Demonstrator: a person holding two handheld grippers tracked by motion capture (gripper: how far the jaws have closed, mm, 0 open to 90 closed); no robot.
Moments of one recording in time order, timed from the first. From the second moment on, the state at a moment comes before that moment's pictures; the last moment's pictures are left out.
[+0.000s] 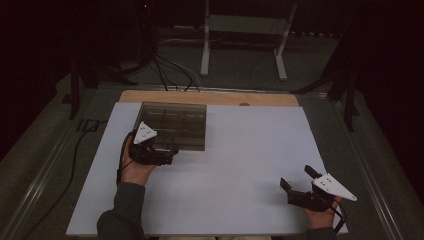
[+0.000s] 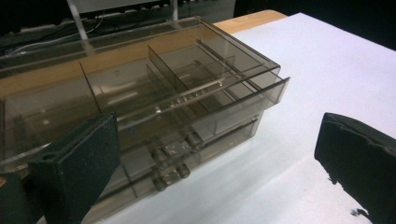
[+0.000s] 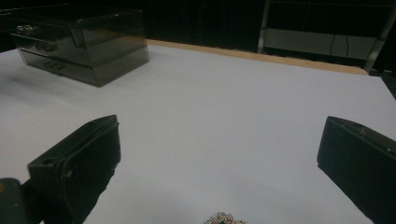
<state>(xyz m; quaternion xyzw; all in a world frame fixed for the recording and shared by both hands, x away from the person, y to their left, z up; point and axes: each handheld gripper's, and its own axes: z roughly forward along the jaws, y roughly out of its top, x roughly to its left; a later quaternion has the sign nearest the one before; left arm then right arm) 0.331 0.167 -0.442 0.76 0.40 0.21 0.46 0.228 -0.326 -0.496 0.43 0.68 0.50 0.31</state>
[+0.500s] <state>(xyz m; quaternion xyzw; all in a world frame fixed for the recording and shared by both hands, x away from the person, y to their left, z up) 0.358 0.159 -0.444 0.82 0.39 0.22 0.36 0.228 -0.327 -0.496 0.43 0.68 0.50 0.31</state>
